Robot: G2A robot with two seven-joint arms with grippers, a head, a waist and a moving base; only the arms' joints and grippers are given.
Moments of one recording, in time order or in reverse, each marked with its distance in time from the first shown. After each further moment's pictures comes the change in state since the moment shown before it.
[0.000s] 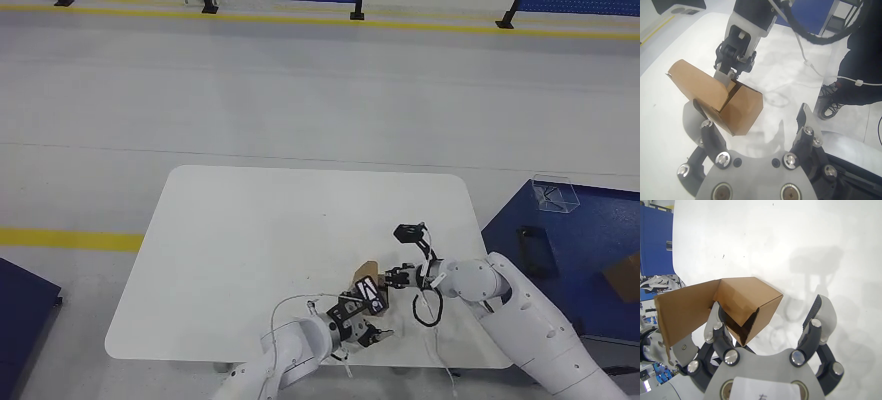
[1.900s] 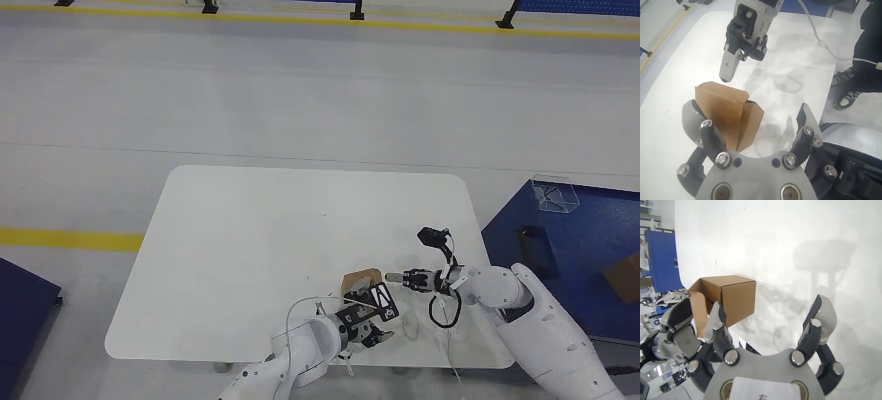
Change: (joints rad) left arm -0.045 -0.010 0.073 0.024 0.123 0.024 -0.020; right arm -0.134 0.003 0.177 0.013 0.067 -0.014 0.005
